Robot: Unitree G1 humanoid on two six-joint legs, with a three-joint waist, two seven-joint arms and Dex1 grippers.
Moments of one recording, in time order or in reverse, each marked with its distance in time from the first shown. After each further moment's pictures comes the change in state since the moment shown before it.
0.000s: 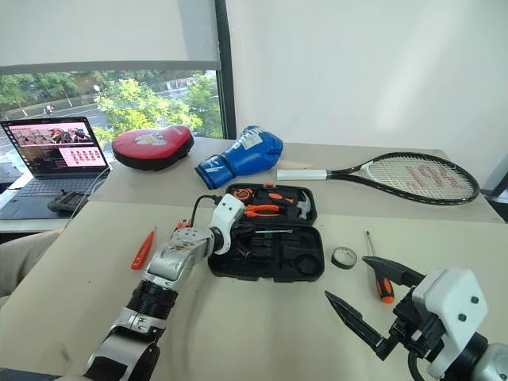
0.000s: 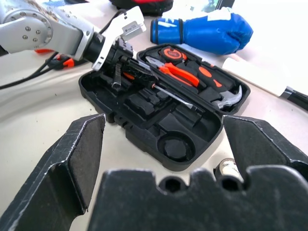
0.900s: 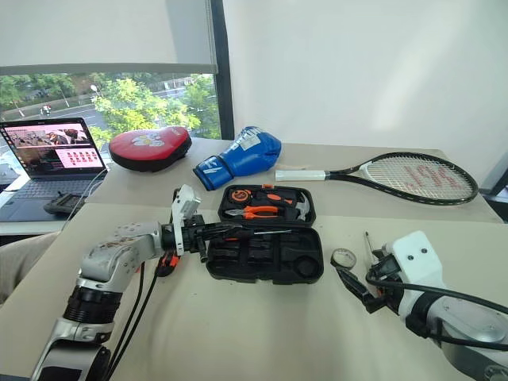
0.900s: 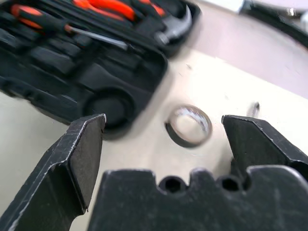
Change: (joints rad) left arm 0.113 0.293 0.180 -0.248 -0.440 0.068 -0.428; right arm -0.522 -0.076 0.280 0.231 0.055 0.510 -0.333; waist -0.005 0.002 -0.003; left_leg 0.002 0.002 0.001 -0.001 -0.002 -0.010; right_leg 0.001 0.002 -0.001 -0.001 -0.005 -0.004
